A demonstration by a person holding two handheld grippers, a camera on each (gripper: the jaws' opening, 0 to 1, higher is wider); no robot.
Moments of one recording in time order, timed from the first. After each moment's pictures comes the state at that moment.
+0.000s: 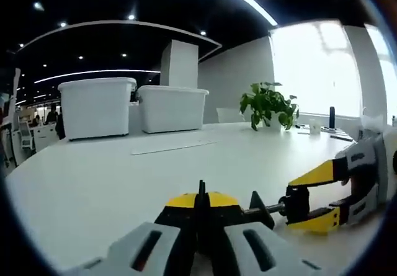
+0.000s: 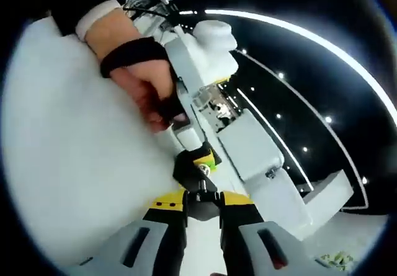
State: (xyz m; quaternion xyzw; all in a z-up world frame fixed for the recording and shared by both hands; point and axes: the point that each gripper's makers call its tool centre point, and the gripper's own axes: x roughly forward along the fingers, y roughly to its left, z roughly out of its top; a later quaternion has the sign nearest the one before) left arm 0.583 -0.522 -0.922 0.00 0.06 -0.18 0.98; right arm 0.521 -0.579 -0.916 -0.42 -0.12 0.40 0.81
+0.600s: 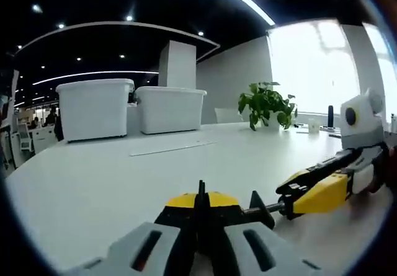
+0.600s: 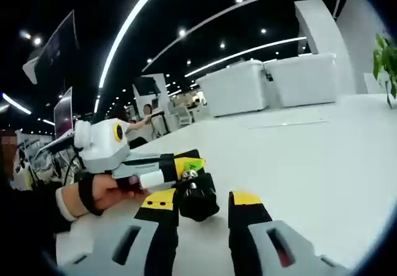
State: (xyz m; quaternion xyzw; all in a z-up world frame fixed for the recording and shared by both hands) left arm 0.582 -0.526 -0.921 0.00 0.06 -0.18 0.98; right arm 0.551 -0.596 -0.926 0.07 0.14 0.43 0.89
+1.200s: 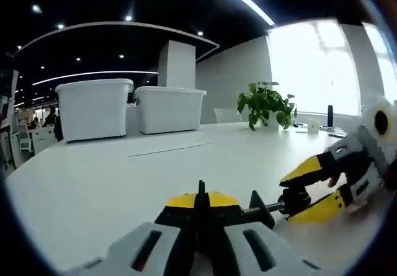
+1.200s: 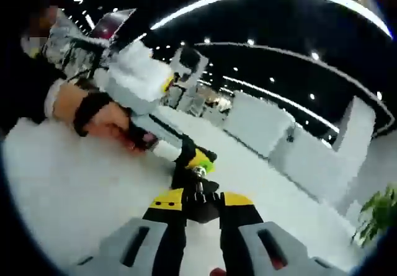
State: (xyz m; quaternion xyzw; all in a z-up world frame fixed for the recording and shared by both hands) left arm 0.580 -0.527 -0.921 0.00 0.06 -0.19 0.98; right arm 0.523 -0.579 -0.914 -0.36 -0.10 0.43 0.82
